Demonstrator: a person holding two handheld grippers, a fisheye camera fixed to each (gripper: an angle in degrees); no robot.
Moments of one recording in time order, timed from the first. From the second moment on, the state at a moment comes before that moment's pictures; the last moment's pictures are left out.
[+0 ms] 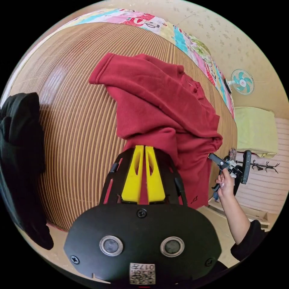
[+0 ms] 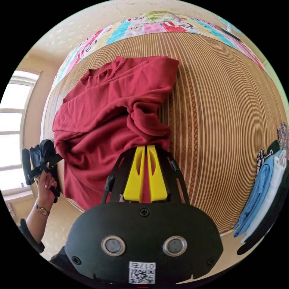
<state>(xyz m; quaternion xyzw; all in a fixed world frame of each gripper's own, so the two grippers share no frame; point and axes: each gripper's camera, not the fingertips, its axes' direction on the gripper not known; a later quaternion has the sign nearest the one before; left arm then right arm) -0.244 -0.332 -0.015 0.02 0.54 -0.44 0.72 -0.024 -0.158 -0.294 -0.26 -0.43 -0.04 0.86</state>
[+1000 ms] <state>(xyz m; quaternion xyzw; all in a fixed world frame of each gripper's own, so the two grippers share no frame) -0.208 -0.010 -0.085 -0.02 0.78 -0.38 0.49 0.376 0.086 -0.424 -0.39 -0.62 0.13 0.67</state>
